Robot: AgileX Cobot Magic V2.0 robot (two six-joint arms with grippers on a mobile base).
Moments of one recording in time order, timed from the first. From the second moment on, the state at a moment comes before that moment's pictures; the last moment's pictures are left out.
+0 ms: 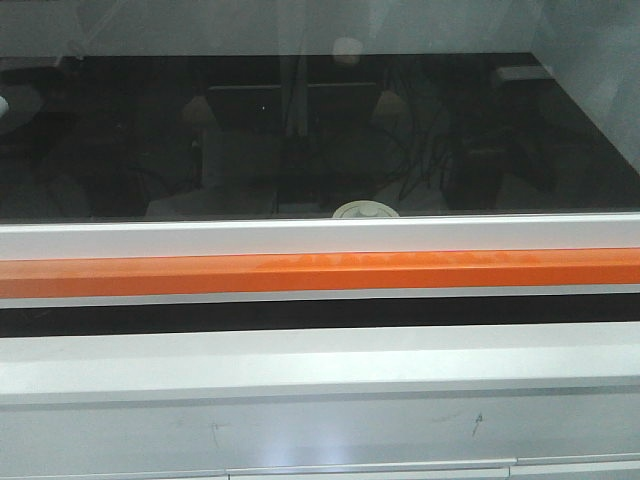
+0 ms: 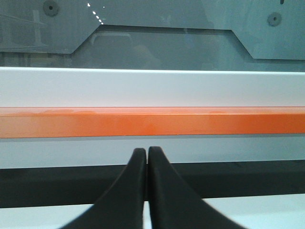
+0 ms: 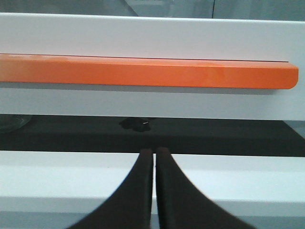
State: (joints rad) left arm -0.06 -0.01 0.03 -0.04 0.01 -0.06; right arm 0.01 -0.02 0.03 -0.06 0.10 0.02
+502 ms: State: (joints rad) left arm -0.06 -0.01 0.03 -0.04 0.01 -0.06; right arm 0.01 -0.02 0.03 -0.06 0.10 0.02
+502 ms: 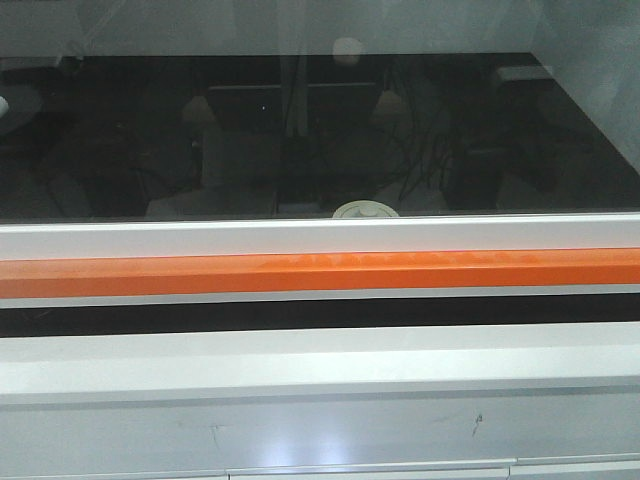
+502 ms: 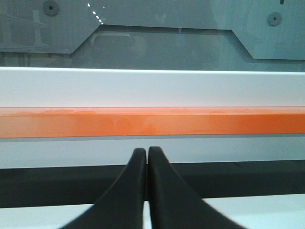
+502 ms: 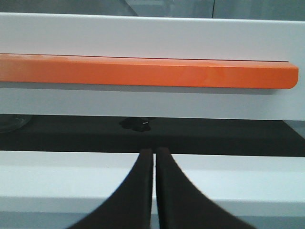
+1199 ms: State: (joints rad) left arm -0.06 0.31 -0.37 -0.07 0.23 -0.07; right arm 0.01 0.18 -0.36 0.00 0.19 -0.02
